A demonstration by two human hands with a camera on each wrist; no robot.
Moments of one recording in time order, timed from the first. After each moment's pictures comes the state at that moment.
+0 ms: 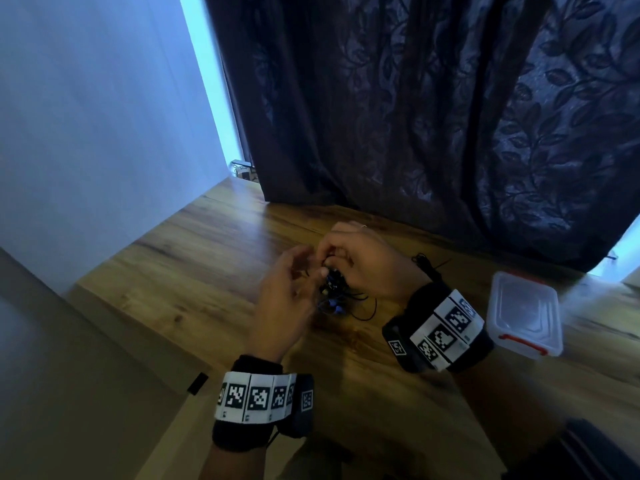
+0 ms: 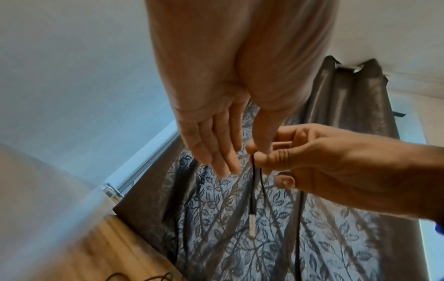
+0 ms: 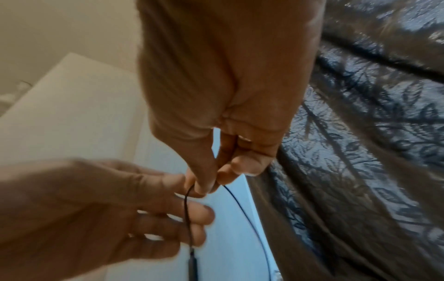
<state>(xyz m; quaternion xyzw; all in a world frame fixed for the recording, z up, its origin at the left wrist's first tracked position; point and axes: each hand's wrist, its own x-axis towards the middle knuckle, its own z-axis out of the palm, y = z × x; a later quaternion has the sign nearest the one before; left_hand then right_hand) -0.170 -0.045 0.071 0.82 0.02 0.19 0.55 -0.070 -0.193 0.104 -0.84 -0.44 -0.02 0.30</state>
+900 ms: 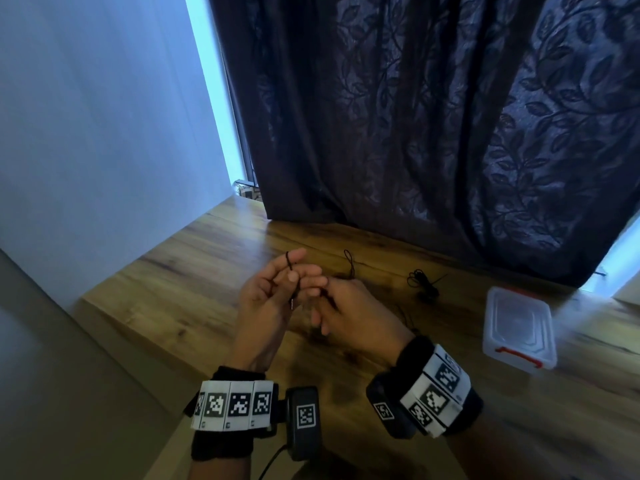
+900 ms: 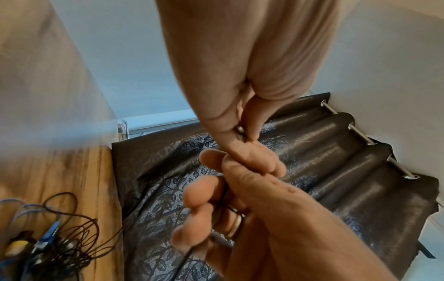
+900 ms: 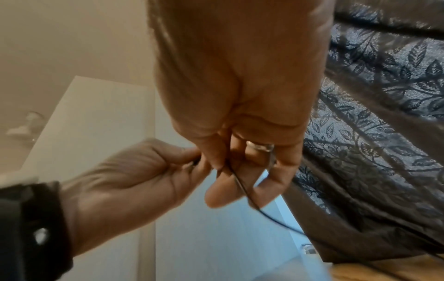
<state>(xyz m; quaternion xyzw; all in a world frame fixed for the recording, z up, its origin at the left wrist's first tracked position) -0.185 -0.033 0.093 0.53 -0.04 0.16 0.83 -0.136 -0.179 0.099 -0.83 -0.37 0.09 0.40</state>
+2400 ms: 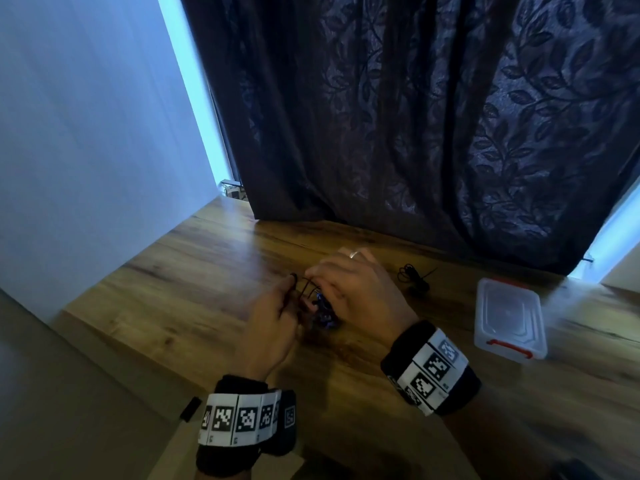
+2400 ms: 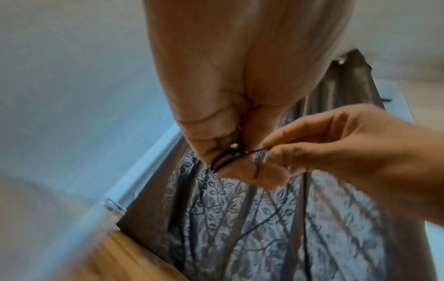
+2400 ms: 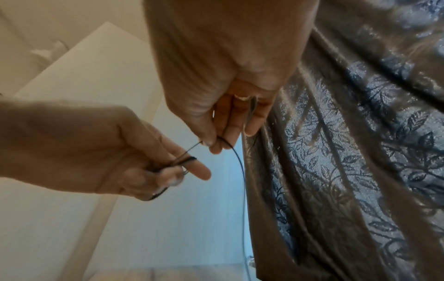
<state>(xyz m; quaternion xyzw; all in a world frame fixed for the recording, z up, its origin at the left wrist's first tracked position) -0.176 -0.039 0.071 0.81 0.03 0.10 0.58 -0.110 -0.201 0.094 -0.84 -0.44 -0.24 0.21</state>
